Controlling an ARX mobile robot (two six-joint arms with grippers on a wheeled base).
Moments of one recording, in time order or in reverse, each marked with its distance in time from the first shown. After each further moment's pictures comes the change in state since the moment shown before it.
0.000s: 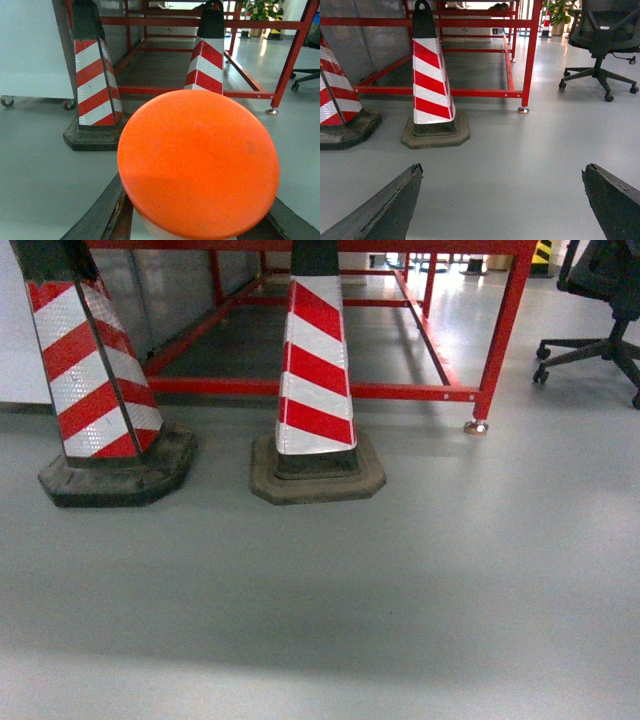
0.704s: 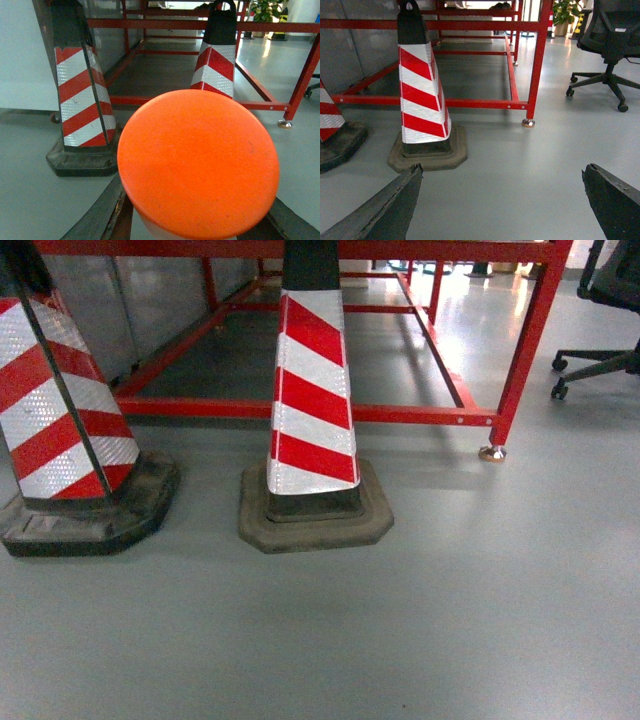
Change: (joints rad) left arm 0.000 0.000 0.000 0.000 0.002 0.000; right arm 0.000 0.000 0.000 -0.002 0.000 0.000
